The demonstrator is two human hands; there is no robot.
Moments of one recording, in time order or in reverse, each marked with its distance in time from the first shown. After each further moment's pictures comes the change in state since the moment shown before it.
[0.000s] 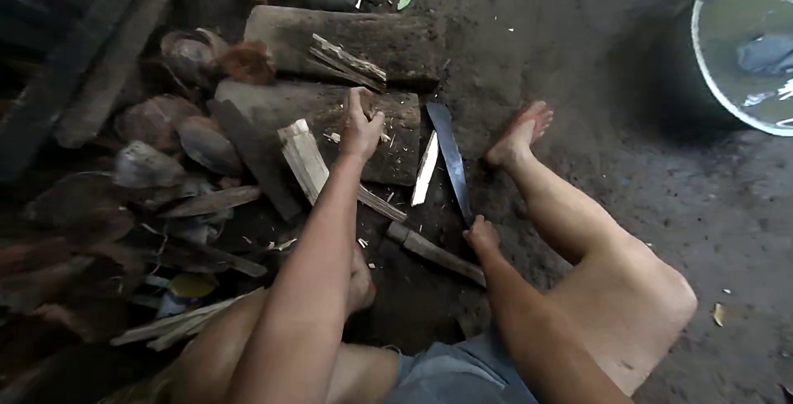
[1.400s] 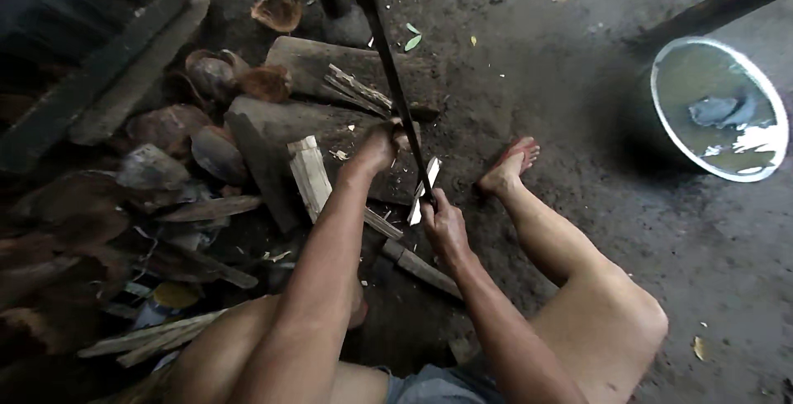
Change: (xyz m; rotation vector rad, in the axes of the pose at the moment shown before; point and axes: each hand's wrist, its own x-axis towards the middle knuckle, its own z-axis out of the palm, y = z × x) left_hand -0.008 0.046 -0.023 0.211 -0.342 0.124; right_hand -0.143 -0.125 -0.102 0.409 0.413 -0.768
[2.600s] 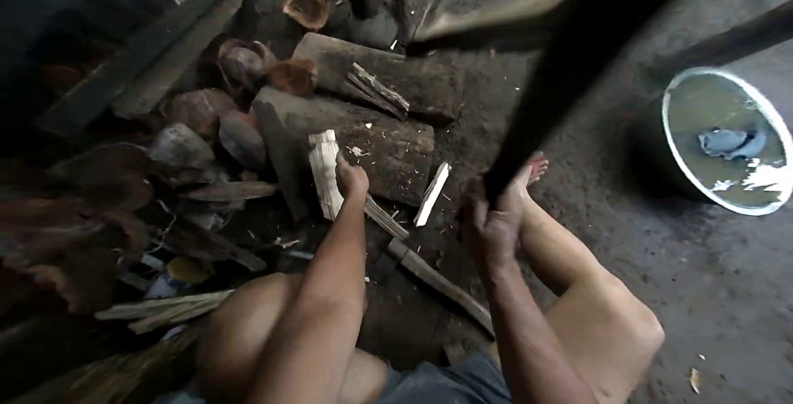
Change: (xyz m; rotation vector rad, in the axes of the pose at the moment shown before) left_hand -0.039 -0.109 0.051 -0.297 0.552 -0.737; right_hand -0.017 -0.066 -0.069 0.259 0.323 -0.296
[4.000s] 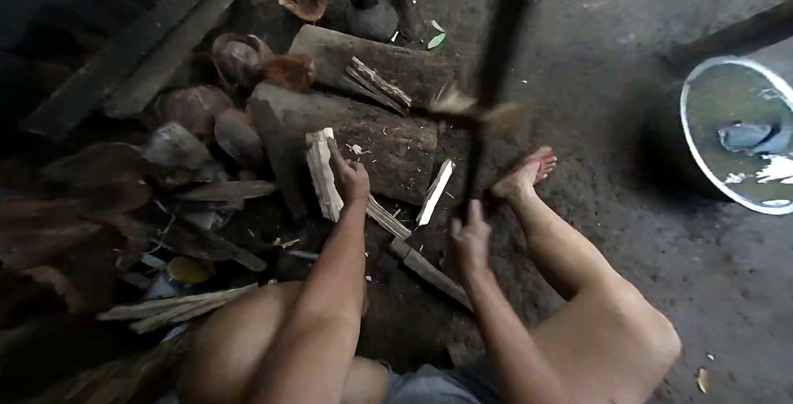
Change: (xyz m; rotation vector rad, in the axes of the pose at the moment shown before) left_hand -0.003 -0.015 0.008 -0.127 0.177 0.278; right_hand -0.040 0.067 0.035 -0.349 -0.205 0.338
